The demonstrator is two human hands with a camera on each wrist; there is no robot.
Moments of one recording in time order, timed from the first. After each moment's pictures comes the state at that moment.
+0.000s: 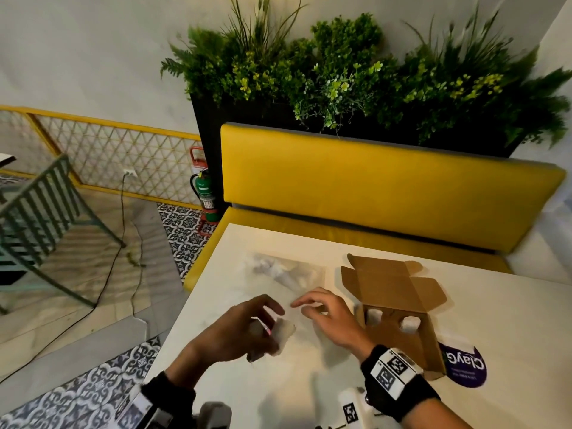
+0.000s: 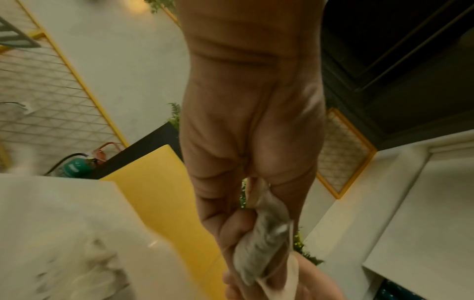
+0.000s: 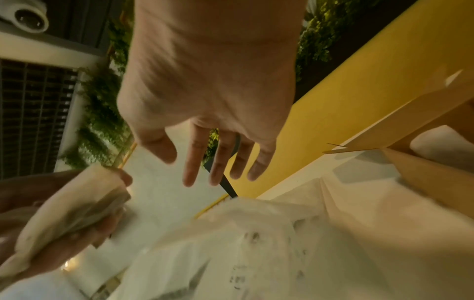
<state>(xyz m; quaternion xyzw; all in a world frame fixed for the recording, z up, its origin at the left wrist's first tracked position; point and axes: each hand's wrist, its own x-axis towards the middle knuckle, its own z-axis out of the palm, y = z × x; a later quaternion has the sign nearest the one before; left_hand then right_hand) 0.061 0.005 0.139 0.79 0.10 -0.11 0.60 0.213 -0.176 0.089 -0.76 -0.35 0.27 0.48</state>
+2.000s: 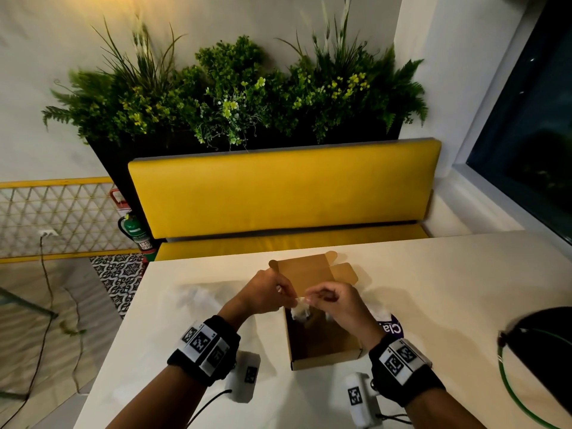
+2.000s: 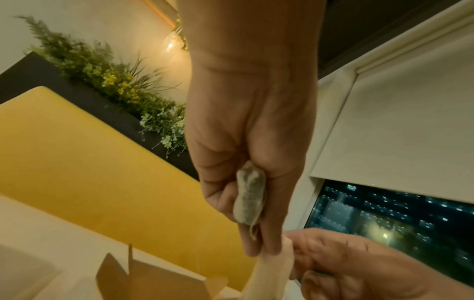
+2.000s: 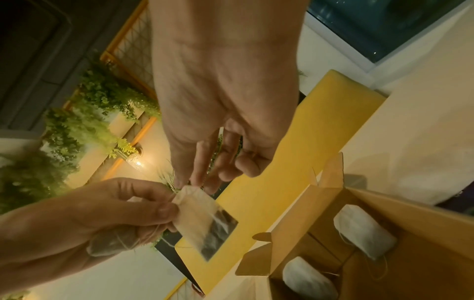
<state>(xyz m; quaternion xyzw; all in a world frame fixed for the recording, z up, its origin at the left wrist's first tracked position) 0.264 -0.149 0.139 0.95 -0.04 -0.09 0.31 0.294 -0.351 0.091 -0.79 -0.21 0.14 0.57</state>
